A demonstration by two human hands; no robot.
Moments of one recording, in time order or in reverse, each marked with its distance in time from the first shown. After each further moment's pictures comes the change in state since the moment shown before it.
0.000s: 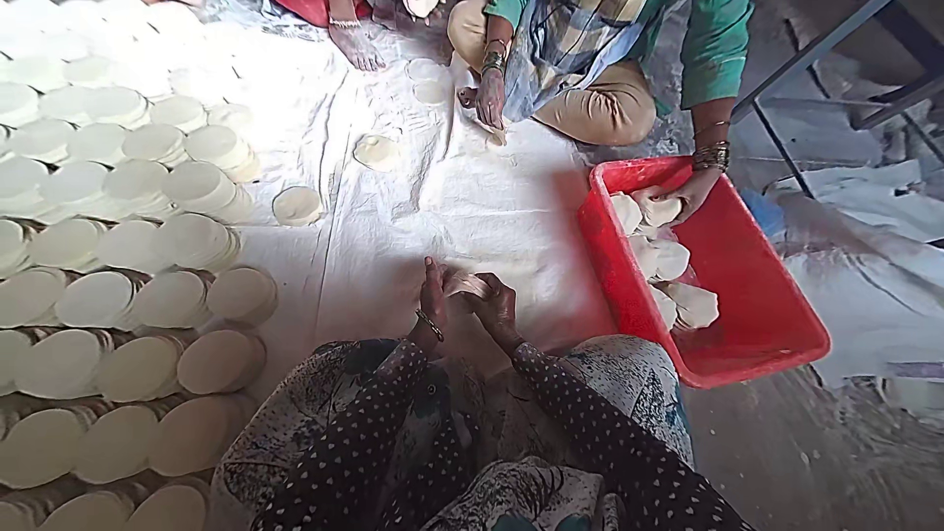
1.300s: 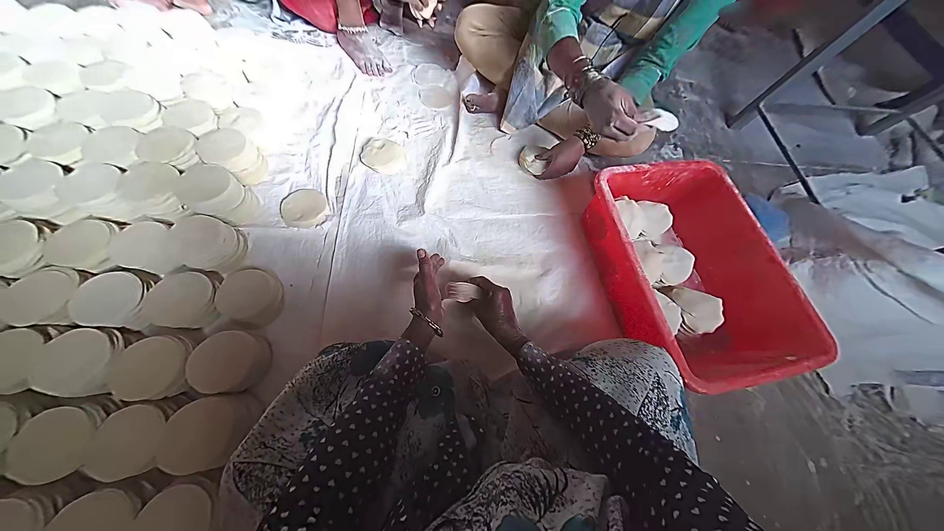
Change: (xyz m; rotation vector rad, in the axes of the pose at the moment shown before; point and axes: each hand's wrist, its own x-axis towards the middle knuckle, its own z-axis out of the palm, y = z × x) left_hand 0.001 0.025 -0.010 0.065 0.031 0.093; right_hand 0.008 -0.018 -0.004 -0.120 -0.204 -0.018
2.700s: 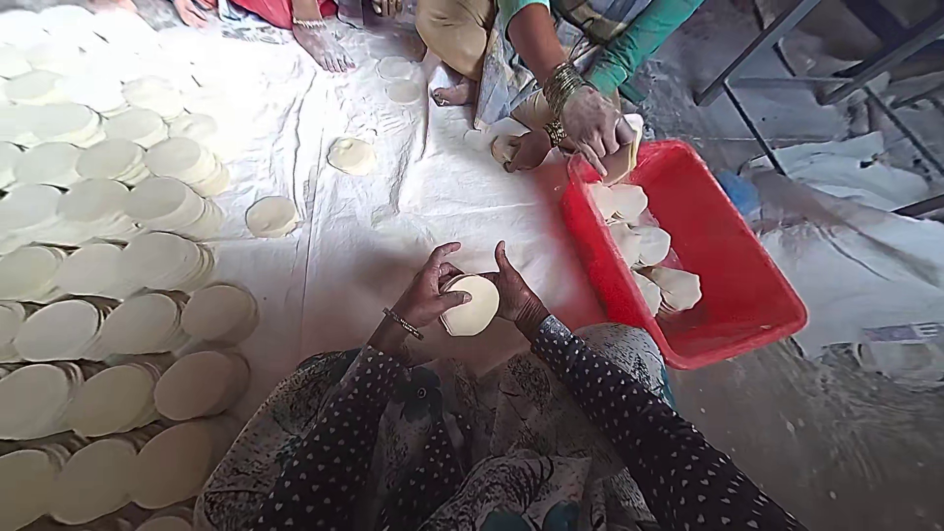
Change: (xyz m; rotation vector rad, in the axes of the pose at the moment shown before) left_hand -0.008 0.031 -0.001 0.403 -0.710 0.261; right_hand 0.012 0.009 -0.068 1.284 -0.606 0.475
